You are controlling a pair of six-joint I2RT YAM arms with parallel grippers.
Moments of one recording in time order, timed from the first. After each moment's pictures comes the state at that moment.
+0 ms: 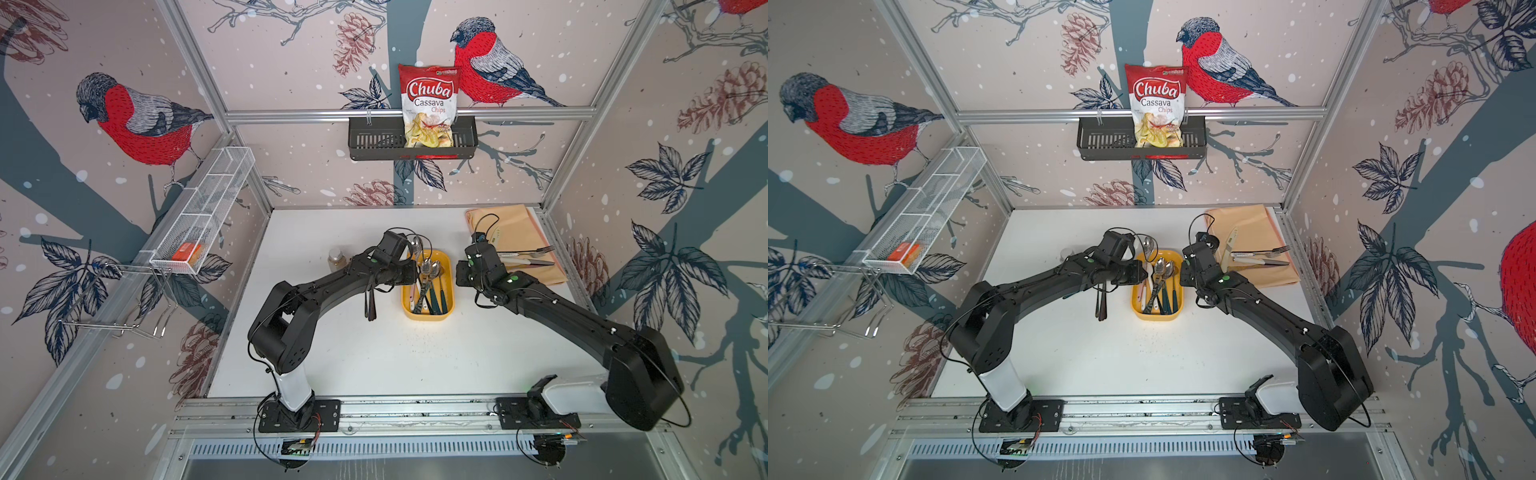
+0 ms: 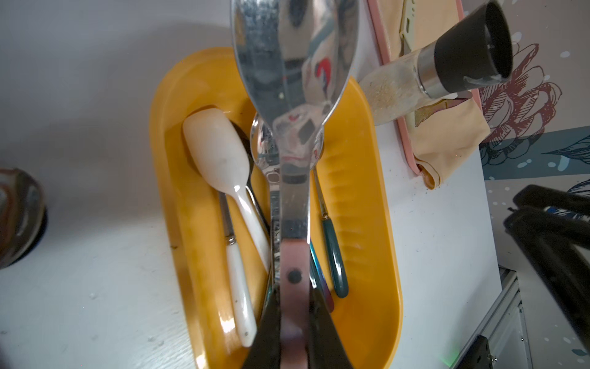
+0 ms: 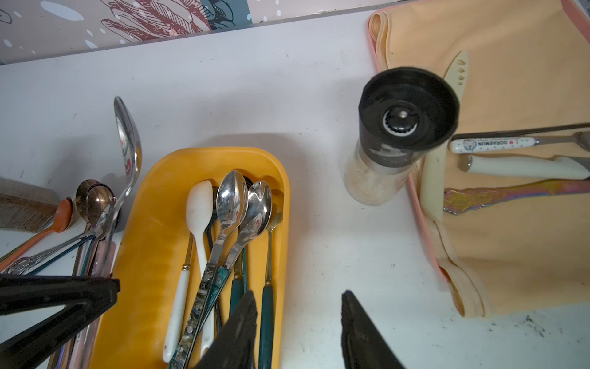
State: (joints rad) left arm -0.65 1.77 1.25 -0.34 0.23 -0.59; right arm 0.62 1.35 0.92 -0.34 0.28 0.44
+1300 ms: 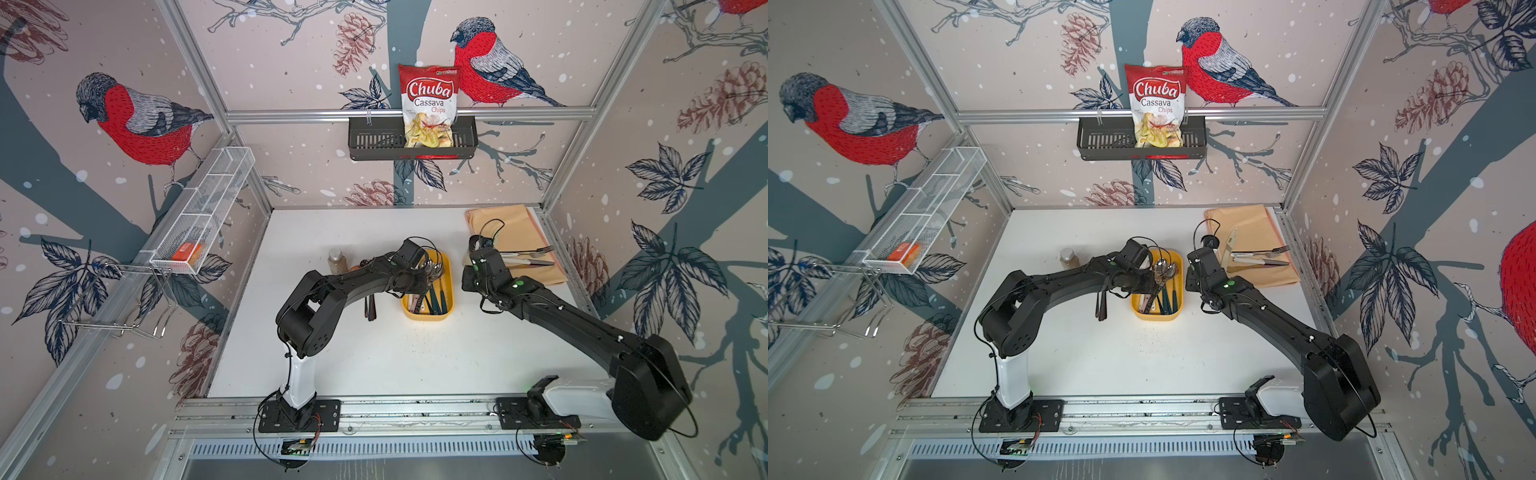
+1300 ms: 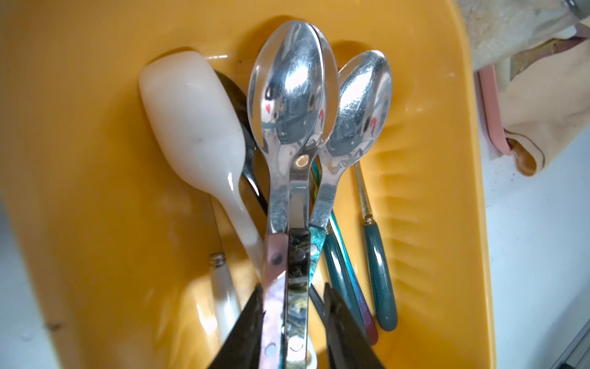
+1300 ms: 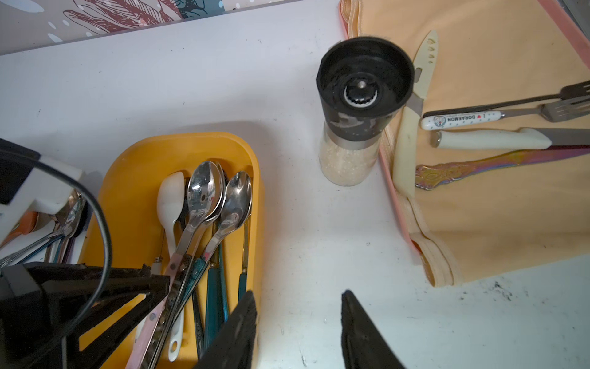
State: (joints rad) left arm -0.72 1.94 1.34 -0.41 0.16 -0.54; right arm 0.60 1.31 0.88 -0.38 0.31 0.47
